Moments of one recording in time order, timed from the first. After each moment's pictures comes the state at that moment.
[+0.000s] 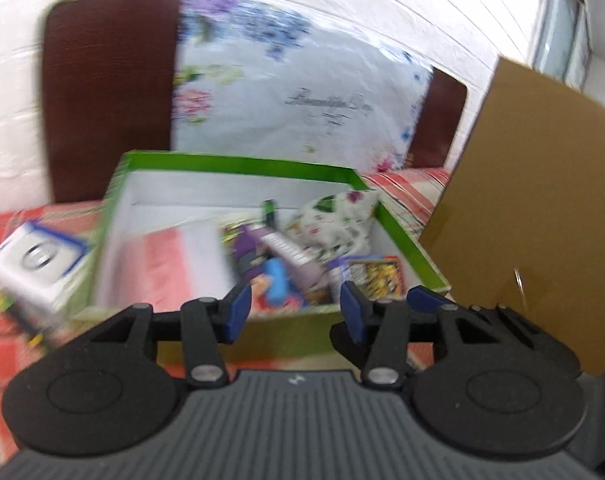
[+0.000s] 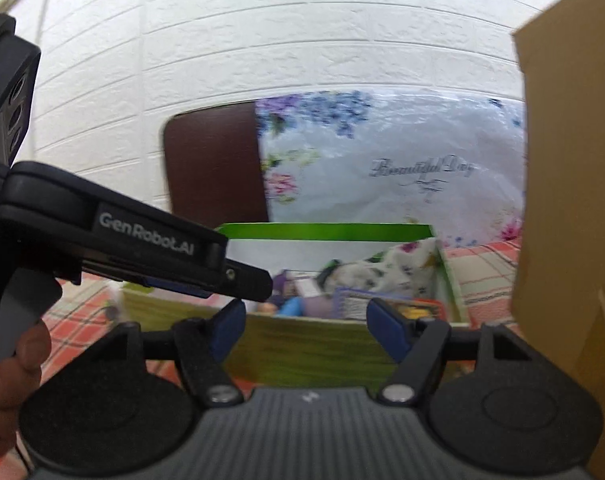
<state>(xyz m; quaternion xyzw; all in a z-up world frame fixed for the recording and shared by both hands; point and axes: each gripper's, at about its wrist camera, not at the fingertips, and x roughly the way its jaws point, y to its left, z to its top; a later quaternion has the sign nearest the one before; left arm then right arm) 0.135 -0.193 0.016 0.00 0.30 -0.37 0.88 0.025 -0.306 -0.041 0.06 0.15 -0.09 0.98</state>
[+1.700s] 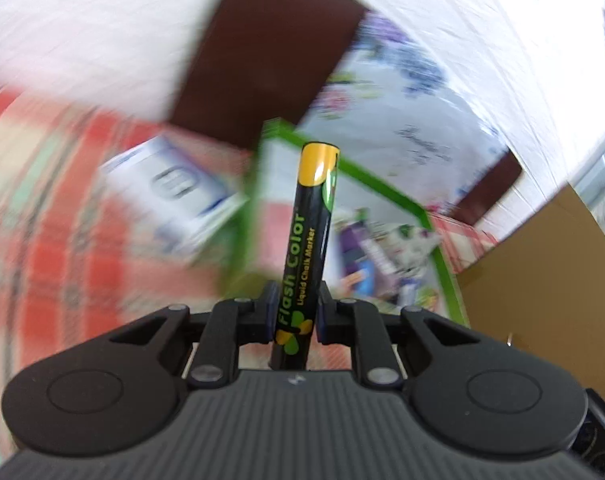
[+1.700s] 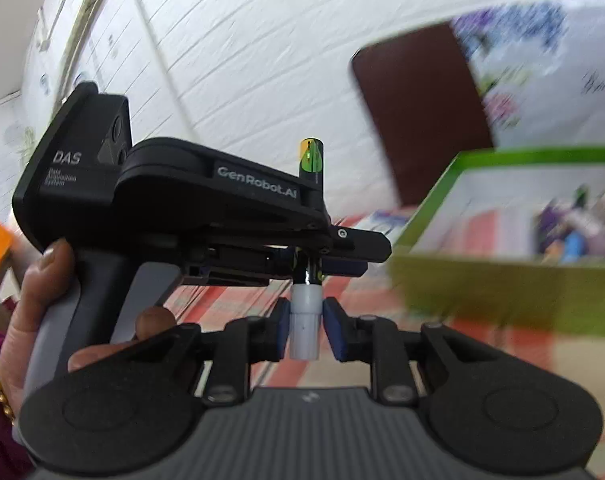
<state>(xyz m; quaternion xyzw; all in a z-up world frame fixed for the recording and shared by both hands) 0.176 -0.111 0.031 -0.14 0.38 -0.32 0.86 0.081 -0.232 -0.022 0.16 0.22 0.15 0.95</state>
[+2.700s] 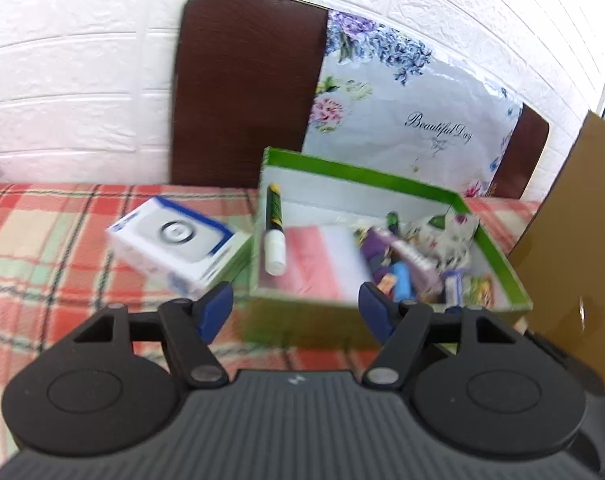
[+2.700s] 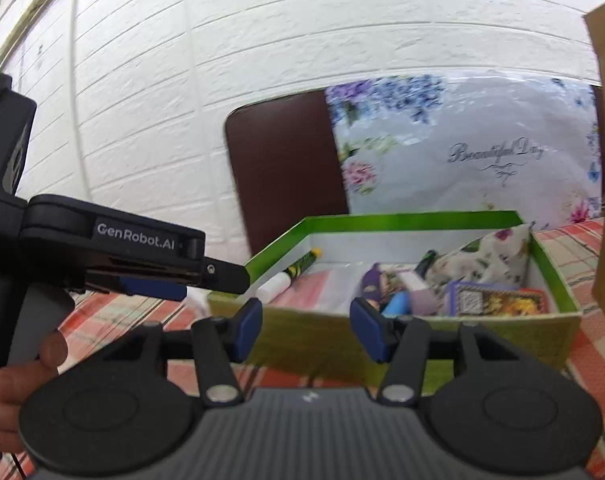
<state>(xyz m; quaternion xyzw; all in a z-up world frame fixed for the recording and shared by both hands) 0.154 -0.129 0.013 -0.02 0.31 -0.26 0.91 0.058 -0.280 -0.034 0.09 0.17 -0.02 0.98</state>
